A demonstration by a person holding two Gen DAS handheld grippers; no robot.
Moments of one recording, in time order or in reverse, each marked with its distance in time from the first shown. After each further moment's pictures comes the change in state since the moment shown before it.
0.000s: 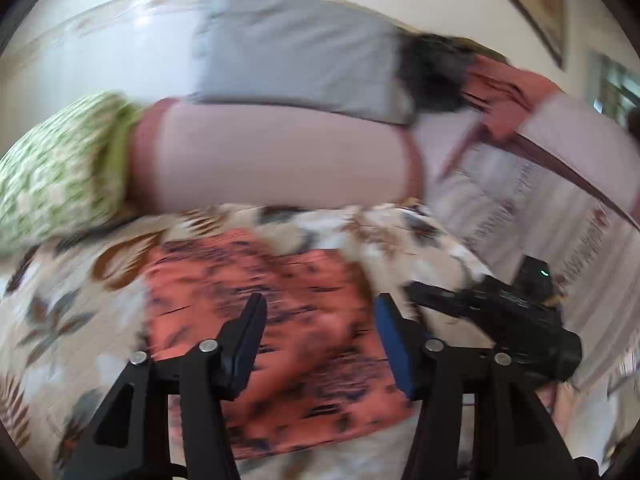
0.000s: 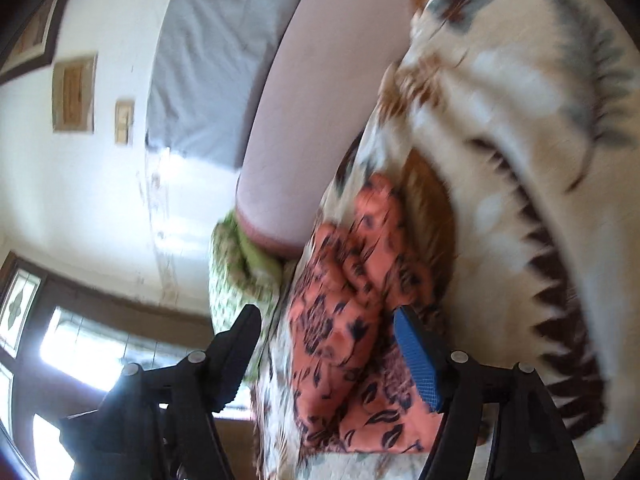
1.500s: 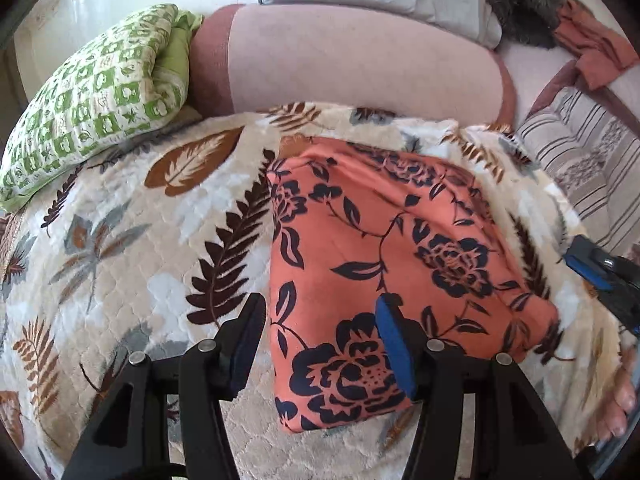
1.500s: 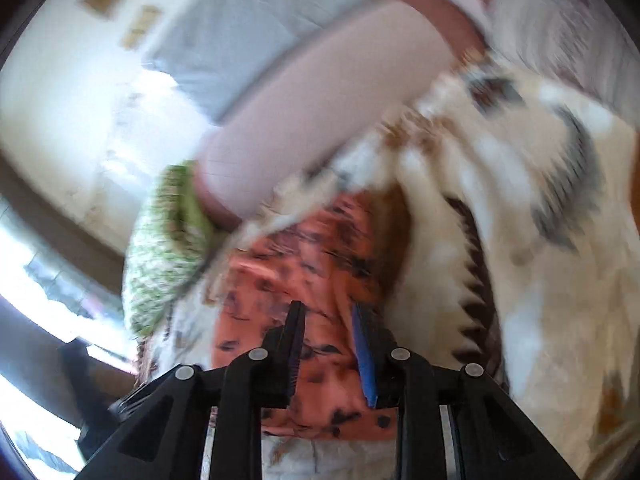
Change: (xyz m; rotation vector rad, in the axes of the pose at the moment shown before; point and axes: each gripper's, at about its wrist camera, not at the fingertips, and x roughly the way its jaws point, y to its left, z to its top) left arm 0.068 0.050 -0.045 -0.036 0.316 0.219; right arm -0.024 0.044 -0.025 -0.425 -0.032 -0.299
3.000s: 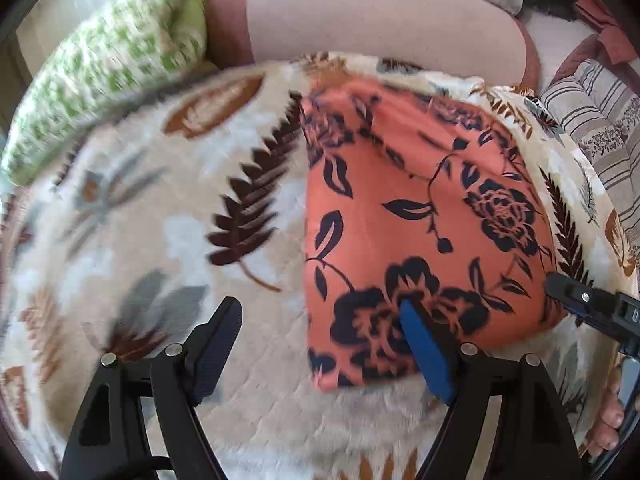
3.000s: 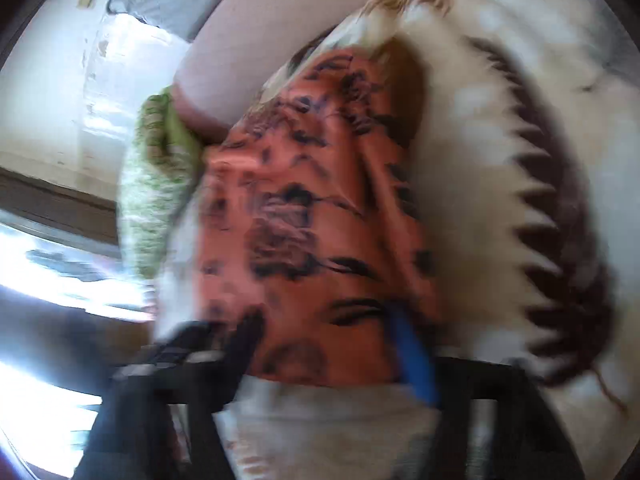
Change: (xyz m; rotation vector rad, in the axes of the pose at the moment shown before) left arm -0.003 0.023 -0.018 0.011 0.110 0.070; right arm 0.053 -0.015 -0.052 0.092 0.299 -0.043
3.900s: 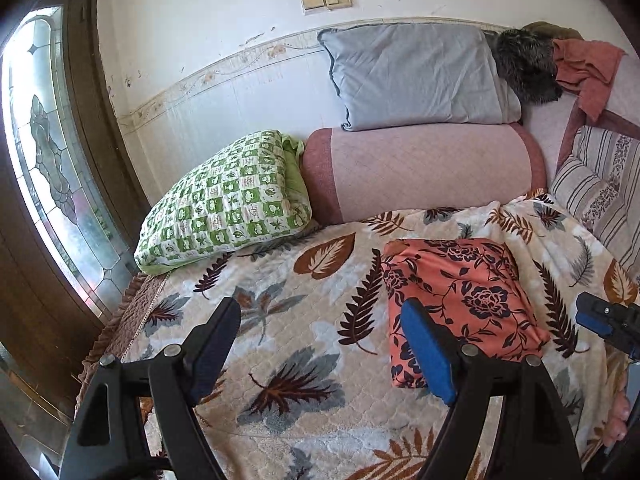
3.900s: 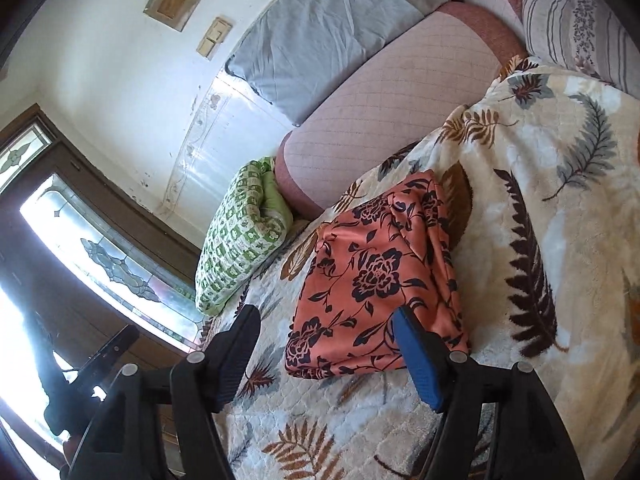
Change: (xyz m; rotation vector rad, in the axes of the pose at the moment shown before) left arm -0.193 0.006 -0.038 0.010 -0.469 0.267; right arm -0.111 0.030 -0.046 -0.125 -0.320 0.256
